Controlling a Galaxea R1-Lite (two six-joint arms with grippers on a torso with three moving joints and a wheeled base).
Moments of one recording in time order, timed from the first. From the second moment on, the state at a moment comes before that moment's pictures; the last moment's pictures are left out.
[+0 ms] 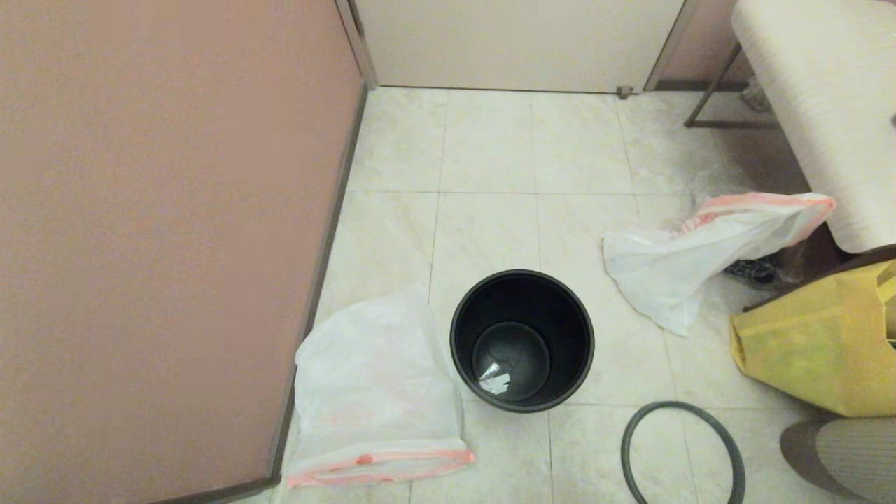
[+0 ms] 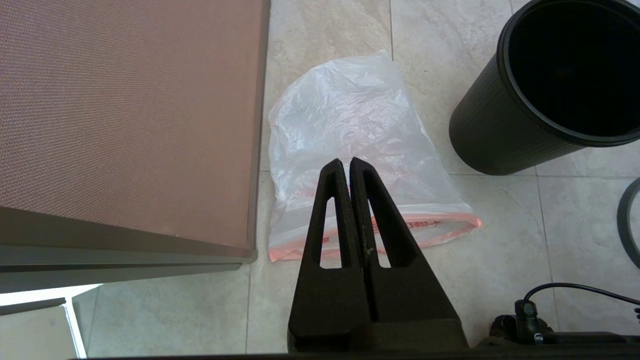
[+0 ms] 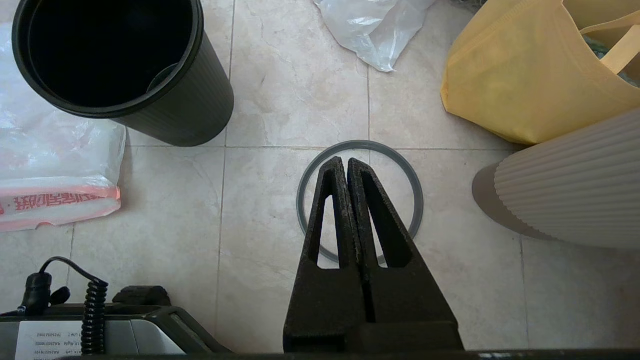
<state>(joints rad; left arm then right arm) 0.00 0.00 -0.02 0.05 0.00 0.01 0.00 0.00 -0.06 0.15 -0.02 0.01</state>
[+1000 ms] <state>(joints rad) 0.00 0.00 -0.03 0.06 0.00 0.09 0.00 0.00 -0.06 0.15 -0.02 0.02</state>
